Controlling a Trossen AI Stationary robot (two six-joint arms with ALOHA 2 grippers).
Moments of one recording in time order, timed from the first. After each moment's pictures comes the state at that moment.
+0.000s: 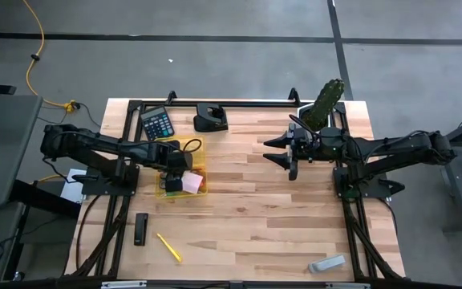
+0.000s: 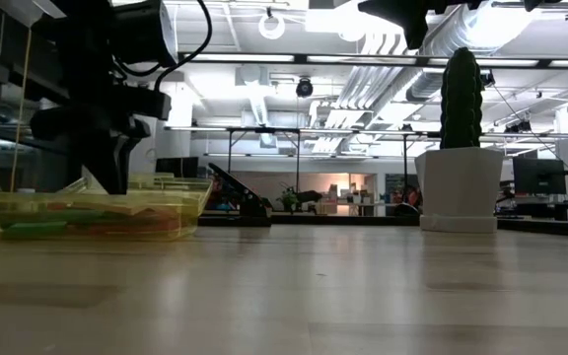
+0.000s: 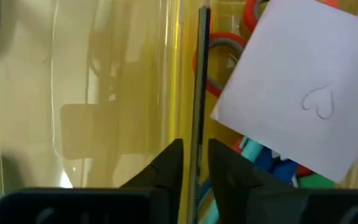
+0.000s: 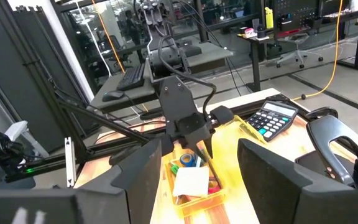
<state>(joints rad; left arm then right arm) 0.14 1.31 0.70 -0.74 -0.21 -0.06 0.00 0.98 0.70 0.22 0.06 0.23</state>
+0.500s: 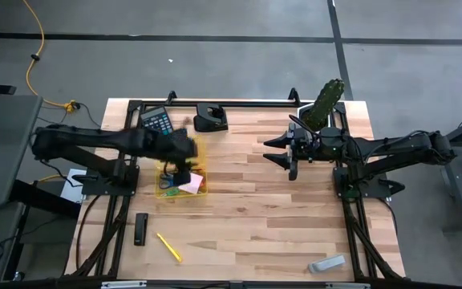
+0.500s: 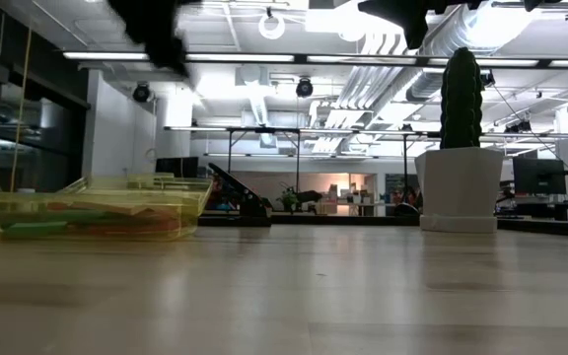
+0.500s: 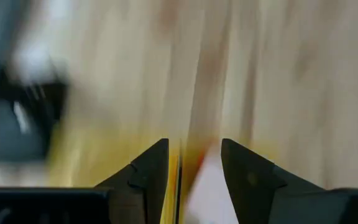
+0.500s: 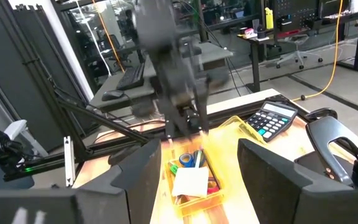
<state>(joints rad) 0.14 1.20 0.97 -0.76 -0.14 -0.05 0.00 0.98 0.70 0.22 0.06 0.23</state>
